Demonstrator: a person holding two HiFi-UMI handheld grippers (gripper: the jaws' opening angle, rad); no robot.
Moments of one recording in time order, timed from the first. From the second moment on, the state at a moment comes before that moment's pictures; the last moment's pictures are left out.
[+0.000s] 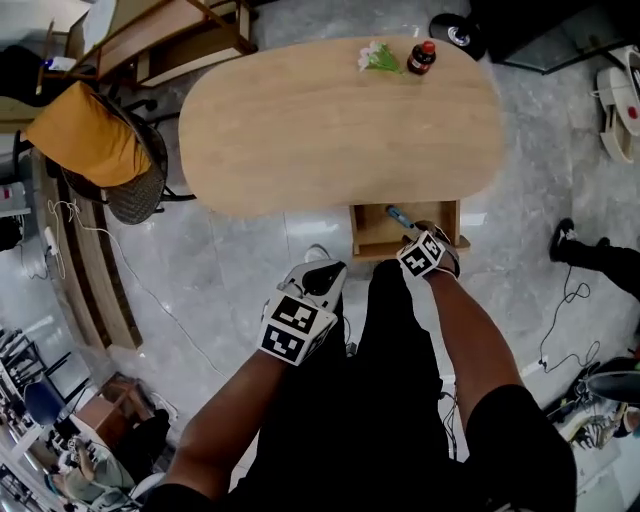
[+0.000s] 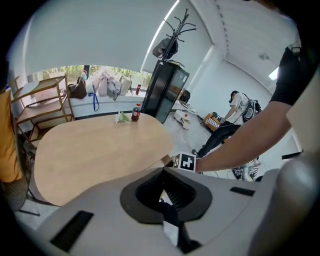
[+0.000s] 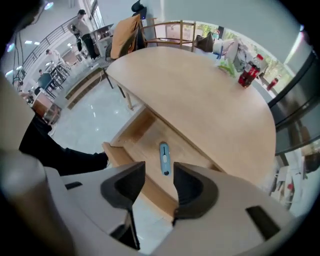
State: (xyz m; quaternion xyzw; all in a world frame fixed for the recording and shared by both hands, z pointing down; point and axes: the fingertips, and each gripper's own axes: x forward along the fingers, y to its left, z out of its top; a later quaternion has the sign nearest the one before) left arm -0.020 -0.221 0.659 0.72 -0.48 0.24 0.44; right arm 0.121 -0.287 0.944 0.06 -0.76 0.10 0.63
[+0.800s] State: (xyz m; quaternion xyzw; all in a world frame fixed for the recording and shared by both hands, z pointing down) left arm -0.053 -0.190 0.462 0.85 -0.43 0.18 0.26; right arm 0.025 -0.208 0.510 0.23 -0.91 0.25 0.22
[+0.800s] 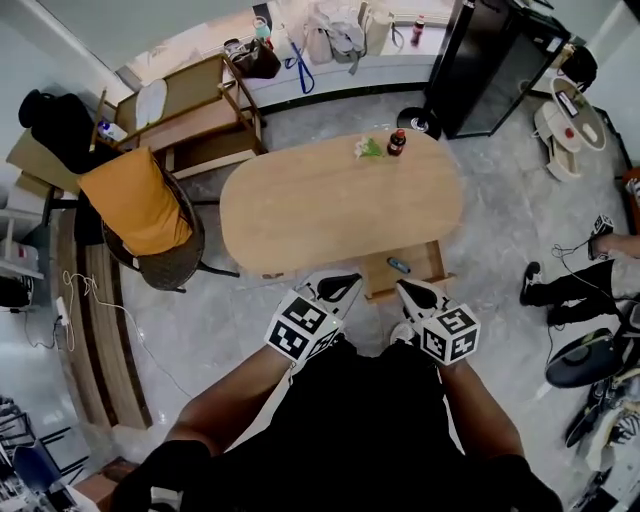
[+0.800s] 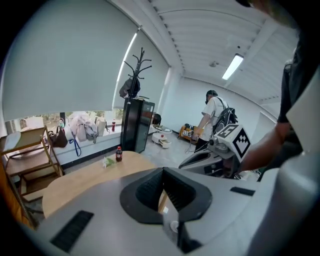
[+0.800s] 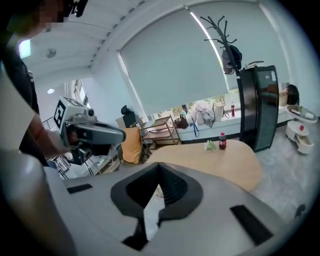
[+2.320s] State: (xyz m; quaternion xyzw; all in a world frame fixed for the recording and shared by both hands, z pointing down) left arm 0.133 0.023 0.349 0.84 -0.49 0.10 0.19; right arm 0.198 0.021 0.375 0.19 -0.96 0.17 0.08
